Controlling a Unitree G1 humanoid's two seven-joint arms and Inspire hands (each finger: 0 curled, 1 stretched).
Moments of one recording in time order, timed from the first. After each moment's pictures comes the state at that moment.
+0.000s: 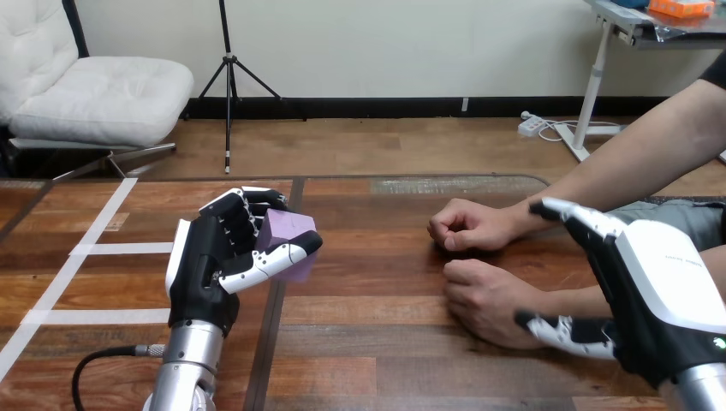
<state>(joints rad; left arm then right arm) -0.39 0.09 0.15 1.08 -0.17 -0.86 -0.23 0.31 -0.38 -0.09 -0.39 -0.74 -0.12 0.05</state>
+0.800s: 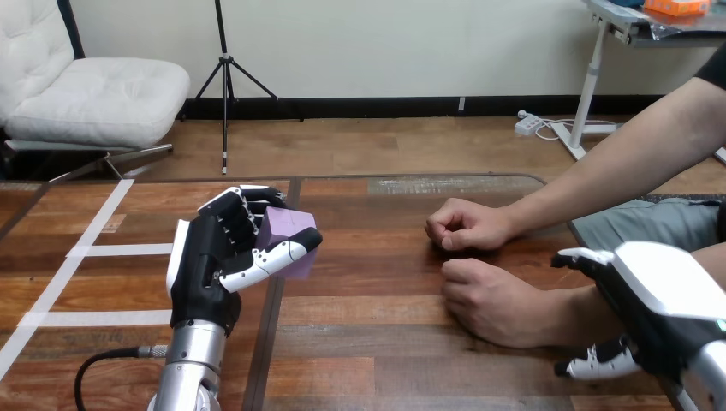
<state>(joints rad) -0.39 0.07 0.17 1.07 -0.17 -0.86 -0.23 0.22 -0.53 -0.07 -0.39 -0.84 0.10 0.38</state>
